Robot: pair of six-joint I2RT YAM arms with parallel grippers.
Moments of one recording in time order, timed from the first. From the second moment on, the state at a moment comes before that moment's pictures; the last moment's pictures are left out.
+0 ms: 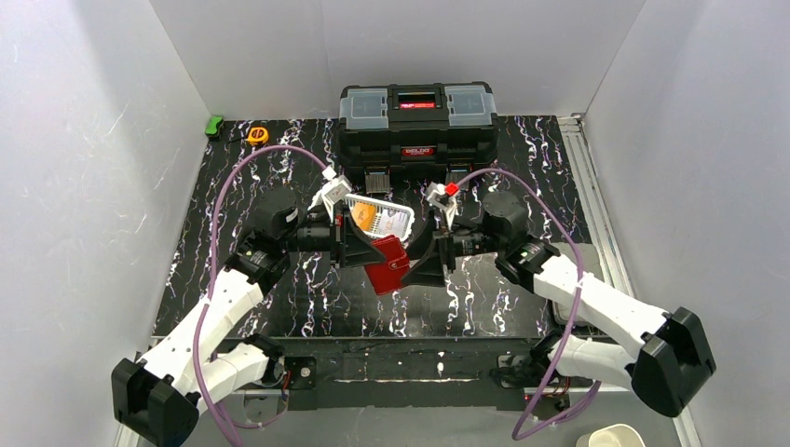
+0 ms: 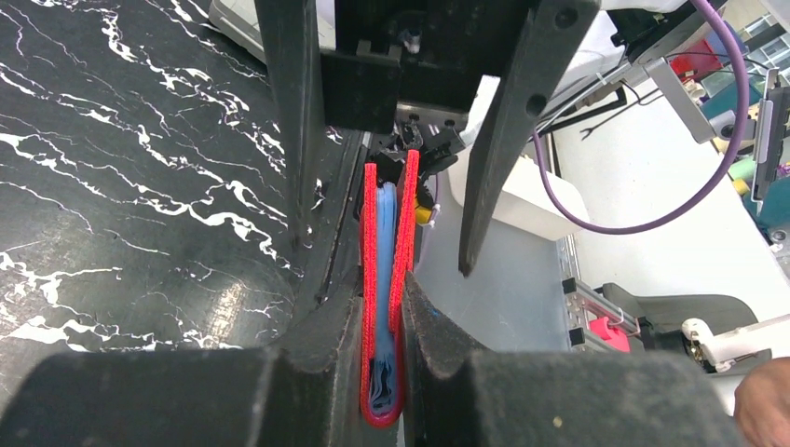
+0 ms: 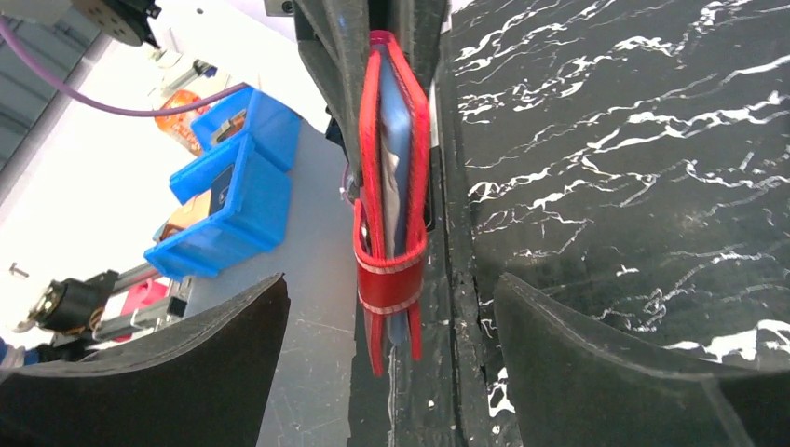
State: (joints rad) left arm -0.47 0.94 0.80 -0.08 1.03 -0.47; right arm 0.70 1.09 0.74 0.21 -0.96 0.45
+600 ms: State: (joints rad) left arm -0.47 0.96 0.83 -0.06 1.06 -0.49; right arm 0.75 1.14 0.77 0.25 -0.99 0.37
